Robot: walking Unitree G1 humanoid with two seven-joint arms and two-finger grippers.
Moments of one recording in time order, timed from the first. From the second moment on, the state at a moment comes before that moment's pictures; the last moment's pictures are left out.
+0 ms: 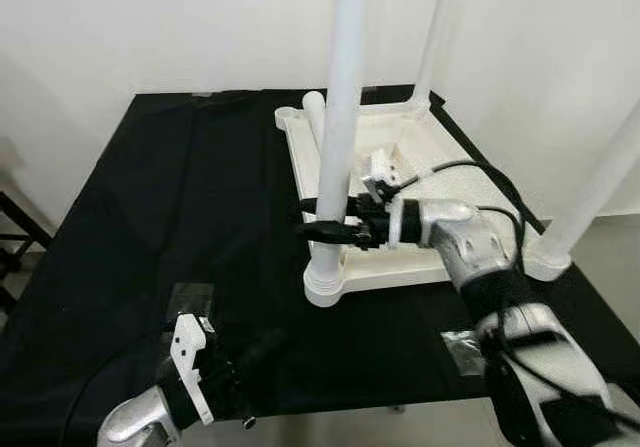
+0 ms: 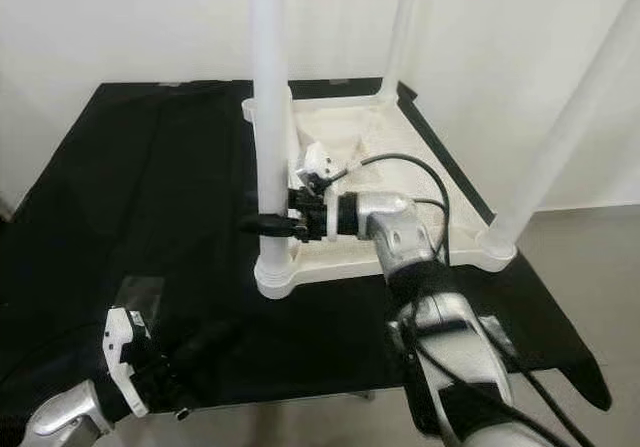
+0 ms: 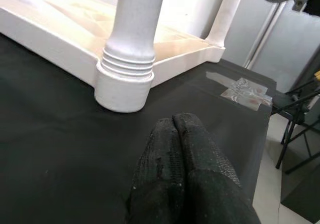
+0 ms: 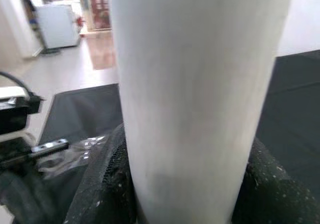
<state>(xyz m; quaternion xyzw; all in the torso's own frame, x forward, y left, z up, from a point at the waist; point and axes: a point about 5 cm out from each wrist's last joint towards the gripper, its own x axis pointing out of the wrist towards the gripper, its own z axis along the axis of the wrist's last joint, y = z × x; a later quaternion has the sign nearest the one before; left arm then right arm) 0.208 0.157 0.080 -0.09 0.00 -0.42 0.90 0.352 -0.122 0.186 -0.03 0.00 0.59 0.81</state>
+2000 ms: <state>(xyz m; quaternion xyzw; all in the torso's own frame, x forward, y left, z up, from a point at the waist) 0.218 0.161 0.078 -0.10 0.00 -0.41 0.91 0.365 -0.106 0.185 -0.03 0.03 0.63 0.78</state>
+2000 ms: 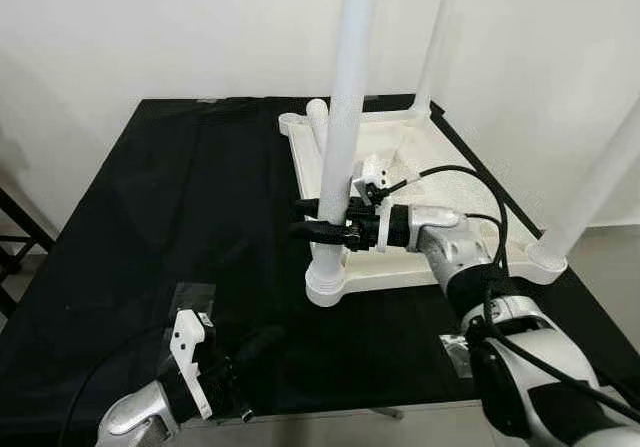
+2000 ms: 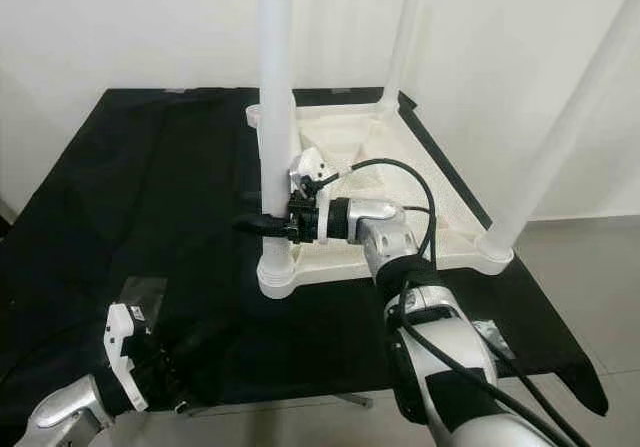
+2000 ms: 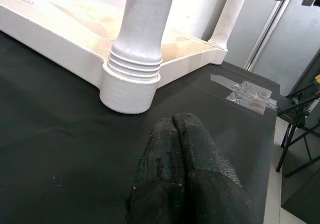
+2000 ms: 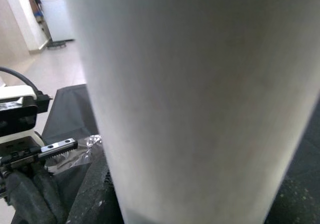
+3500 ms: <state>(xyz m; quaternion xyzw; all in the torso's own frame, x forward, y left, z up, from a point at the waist) 0.213 0.158 0.080 -0.10 0.00 -0.41 0.90 0.347 -0.094 0.177 -0.07 0.04 0.62 0.78</state>
